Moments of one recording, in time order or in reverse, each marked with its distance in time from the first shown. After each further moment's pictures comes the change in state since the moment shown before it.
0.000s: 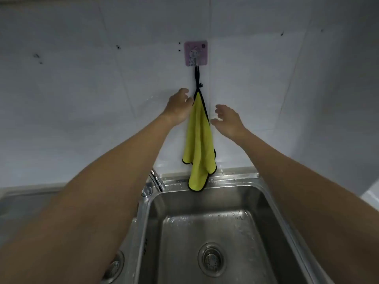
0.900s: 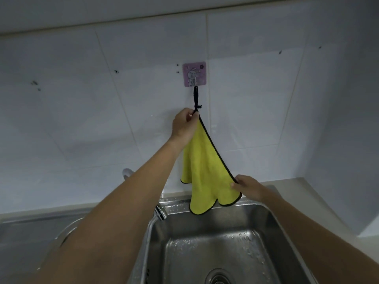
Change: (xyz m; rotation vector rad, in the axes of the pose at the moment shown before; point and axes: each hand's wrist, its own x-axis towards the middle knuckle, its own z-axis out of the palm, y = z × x) left_hand 0.019 -0.001 0.023 -0.289 0.182 0.024; right_hand -0.036 0.141 0.003 -0.211 -0.305 0.197
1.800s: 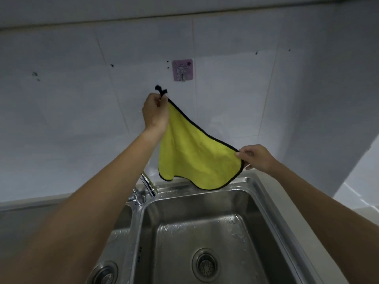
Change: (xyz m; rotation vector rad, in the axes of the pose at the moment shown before) left_hand -0.043 0.030 -0.041 -0.024 0.327 0.089; right_hand -0.073 -0.028 -0.076 0.173 0.234 -0.112
